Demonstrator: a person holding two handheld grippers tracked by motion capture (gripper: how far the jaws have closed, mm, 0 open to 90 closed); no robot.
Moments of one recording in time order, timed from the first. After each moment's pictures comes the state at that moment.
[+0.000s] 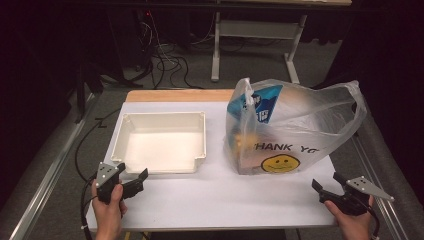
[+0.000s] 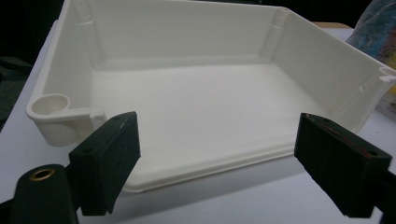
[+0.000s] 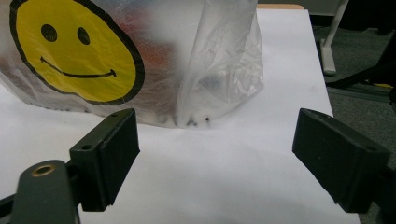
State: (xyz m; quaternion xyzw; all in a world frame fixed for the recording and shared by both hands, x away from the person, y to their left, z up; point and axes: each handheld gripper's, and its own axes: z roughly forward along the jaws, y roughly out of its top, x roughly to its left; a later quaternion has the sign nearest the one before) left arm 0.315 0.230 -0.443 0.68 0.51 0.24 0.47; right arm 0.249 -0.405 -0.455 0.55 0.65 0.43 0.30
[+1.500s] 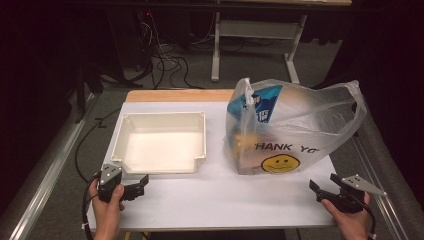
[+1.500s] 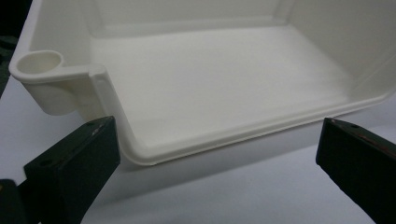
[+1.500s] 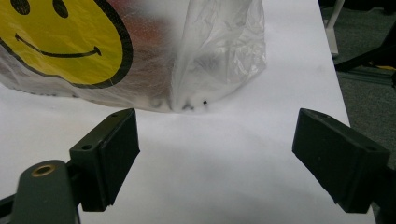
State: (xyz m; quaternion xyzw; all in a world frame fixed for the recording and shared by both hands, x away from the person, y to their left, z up) left arm 0.322 0.236 -0.458 0.71 0.51 0.23 0.43; right arm 0.258 -0.404 -0.464 0.56 0.67 0.40 0.28
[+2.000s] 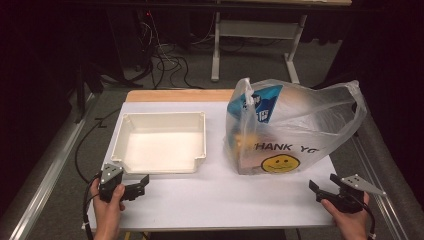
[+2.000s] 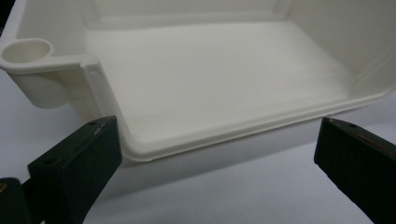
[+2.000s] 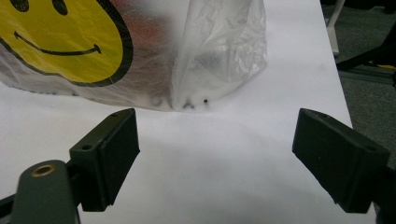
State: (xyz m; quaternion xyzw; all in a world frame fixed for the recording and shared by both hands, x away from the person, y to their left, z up) left arm 0.324 0.235 -0.460 0.71 0.52 0.21 0.42; right arm 0.258 -0.404 -0.464 0.56 0.67 0.40 0.28
